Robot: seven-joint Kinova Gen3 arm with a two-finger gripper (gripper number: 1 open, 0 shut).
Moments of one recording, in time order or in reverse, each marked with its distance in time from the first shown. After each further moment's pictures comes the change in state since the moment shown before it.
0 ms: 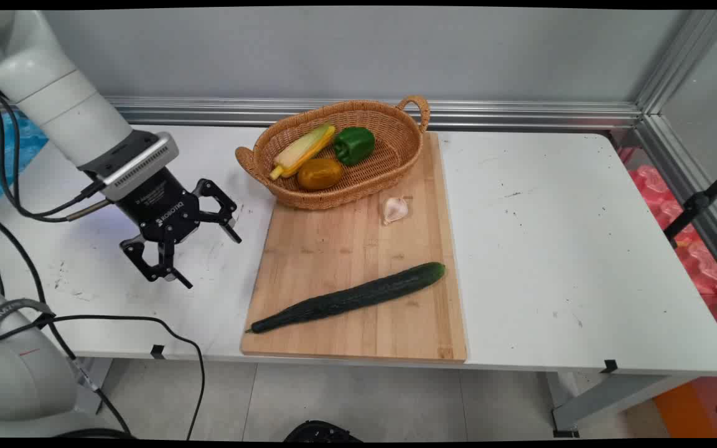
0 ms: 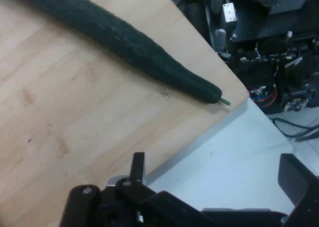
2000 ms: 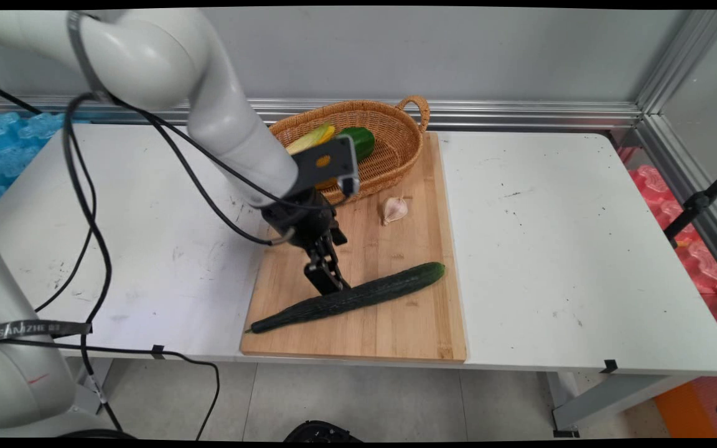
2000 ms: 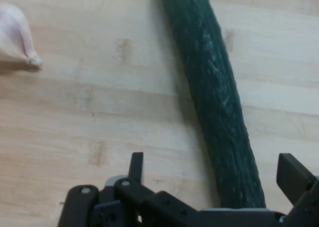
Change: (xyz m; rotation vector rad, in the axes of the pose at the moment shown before) arm 0.135 -0.093 0.115 0.185 -0.100 -0.764
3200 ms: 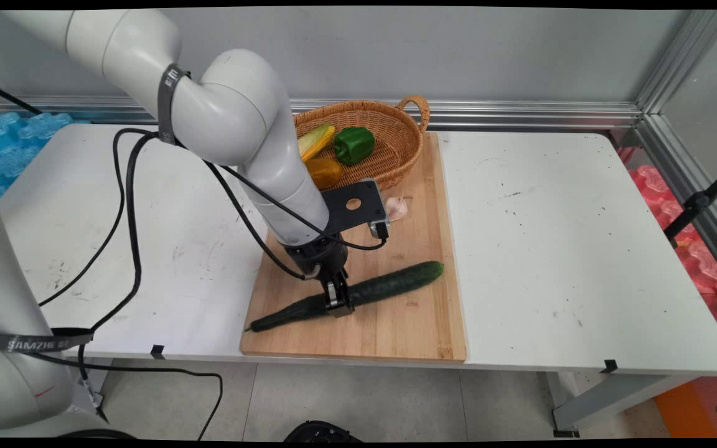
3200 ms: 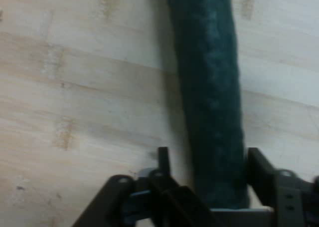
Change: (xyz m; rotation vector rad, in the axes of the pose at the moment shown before) arm 0.022 0.028 0.052 0.056 -0.159 -0.094
